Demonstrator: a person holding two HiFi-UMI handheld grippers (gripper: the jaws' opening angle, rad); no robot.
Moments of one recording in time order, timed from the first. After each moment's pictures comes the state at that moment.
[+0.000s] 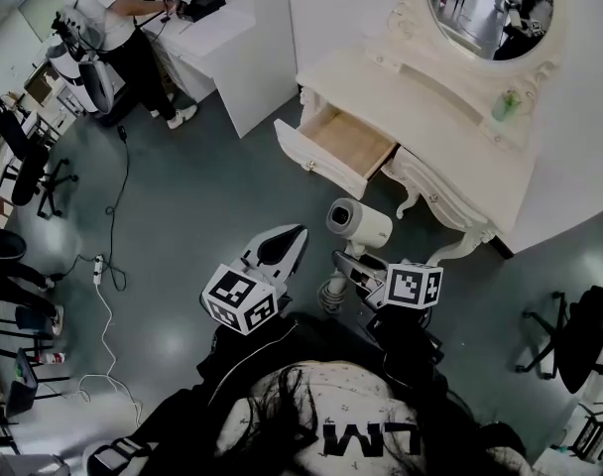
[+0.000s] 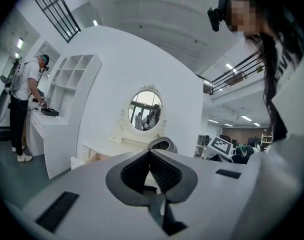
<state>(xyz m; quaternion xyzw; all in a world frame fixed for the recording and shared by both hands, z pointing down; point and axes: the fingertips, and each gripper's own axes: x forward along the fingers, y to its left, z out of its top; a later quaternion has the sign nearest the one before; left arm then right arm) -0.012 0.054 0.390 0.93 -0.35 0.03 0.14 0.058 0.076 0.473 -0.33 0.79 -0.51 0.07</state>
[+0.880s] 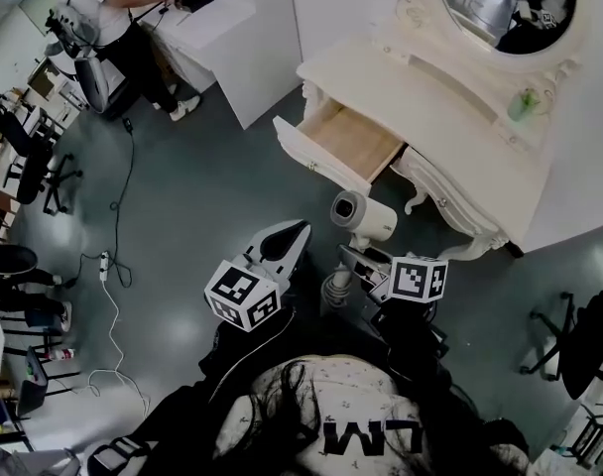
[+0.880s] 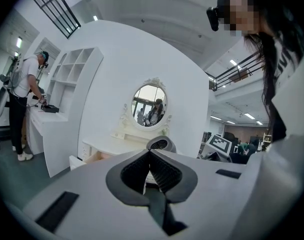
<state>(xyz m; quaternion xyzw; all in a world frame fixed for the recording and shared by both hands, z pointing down) 0.000 0.006 0.410 0.92 -0.35 0.05 0.15 0.070 0.025 0.493 -0.33 0.78 -0.52 0.06</state>
